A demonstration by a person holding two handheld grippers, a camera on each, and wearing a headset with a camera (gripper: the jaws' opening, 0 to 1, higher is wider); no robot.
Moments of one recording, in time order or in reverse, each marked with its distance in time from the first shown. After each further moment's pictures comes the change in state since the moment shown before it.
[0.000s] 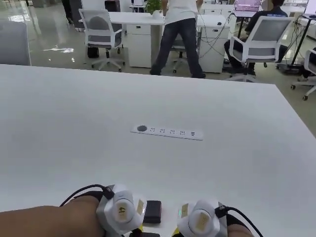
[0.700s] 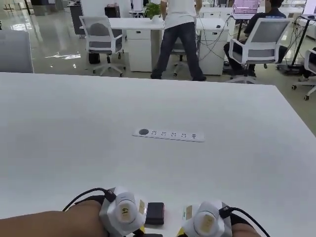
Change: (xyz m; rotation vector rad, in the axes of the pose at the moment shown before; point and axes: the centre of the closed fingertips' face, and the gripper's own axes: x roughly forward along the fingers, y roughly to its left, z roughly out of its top) left arm -0.004 0.005 -0.005 -0.062 0.001 0.024; right arm -0.010 0.001 -0.001 -0.027 -0.008 -0.008
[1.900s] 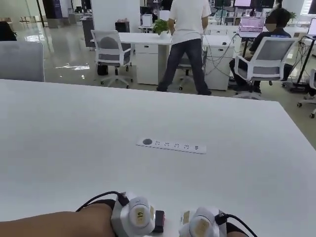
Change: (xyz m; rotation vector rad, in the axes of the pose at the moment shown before) left arm -0.007 -0.013 0.012 -0.059 0.103 0.052; right arm -0.001 0.005 0.007 0.010 -0.008 -0.003
